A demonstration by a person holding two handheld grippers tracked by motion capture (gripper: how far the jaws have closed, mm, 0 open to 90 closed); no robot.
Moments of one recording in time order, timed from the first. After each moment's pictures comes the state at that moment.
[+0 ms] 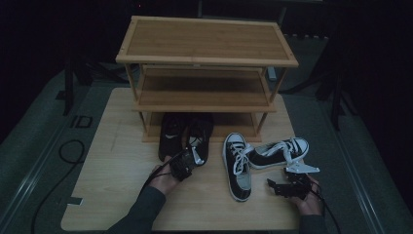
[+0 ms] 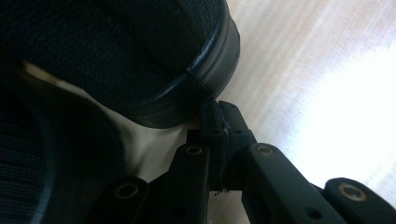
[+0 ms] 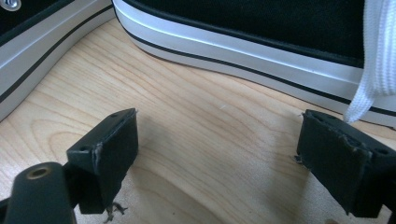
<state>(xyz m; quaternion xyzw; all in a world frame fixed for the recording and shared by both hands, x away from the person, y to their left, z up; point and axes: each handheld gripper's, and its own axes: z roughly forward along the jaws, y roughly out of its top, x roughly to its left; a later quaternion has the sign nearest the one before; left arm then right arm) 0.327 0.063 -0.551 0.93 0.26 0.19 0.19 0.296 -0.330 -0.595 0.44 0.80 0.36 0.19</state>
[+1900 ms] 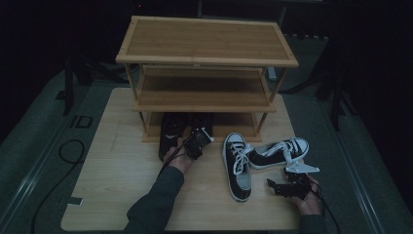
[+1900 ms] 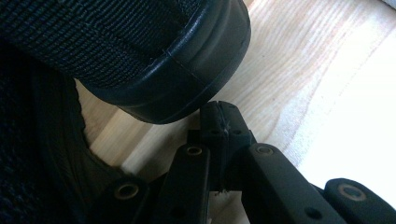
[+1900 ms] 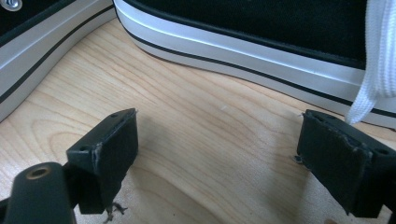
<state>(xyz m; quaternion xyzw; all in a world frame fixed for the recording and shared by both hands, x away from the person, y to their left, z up) 0.398 0.025 -0.554 0.91 0.32 0.24 0.13 0.296 -0.330 -0.595 0.43 0.80 0.36 0.19</state>
